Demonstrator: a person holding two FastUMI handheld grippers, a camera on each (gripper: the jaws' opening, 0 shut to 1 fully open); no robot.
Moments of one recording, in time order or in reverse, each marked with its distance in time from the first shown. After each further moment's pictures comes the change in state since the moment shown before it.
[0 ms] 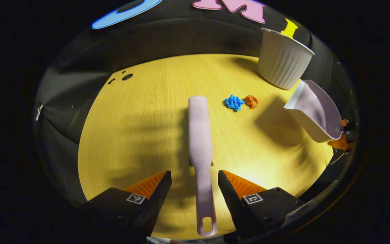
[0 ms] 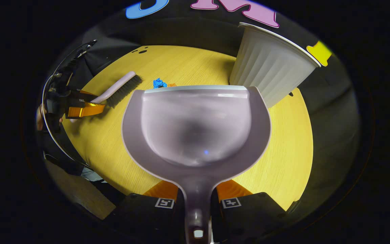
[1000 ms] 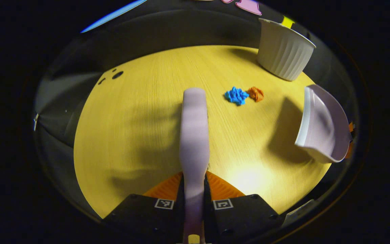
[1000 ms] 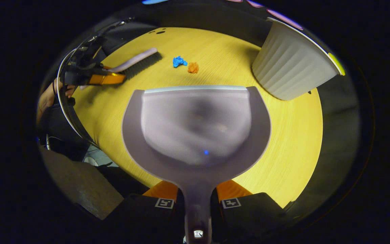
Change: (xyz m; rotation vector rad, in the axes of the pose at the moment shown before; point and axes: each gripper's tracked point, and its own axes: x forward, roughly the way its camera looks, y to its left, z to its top) left arm 0.016 0.000 0.029 0.070 -0.029 0.001; right arm -0.009 0.026 -0.034 -0.108 0.218 0.098
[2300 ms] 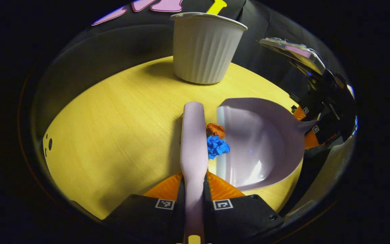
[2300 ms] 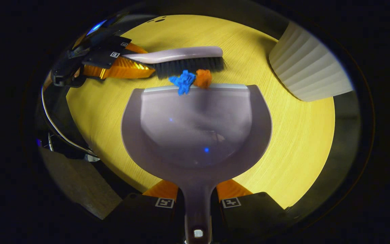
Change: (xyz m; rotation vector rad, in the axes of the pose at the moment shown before) left arm 0.018 -0.130 0.048 0.415 -0.043 -0.518; right arm 0.038 0.000 0.019 -0.020 0.102 0.046
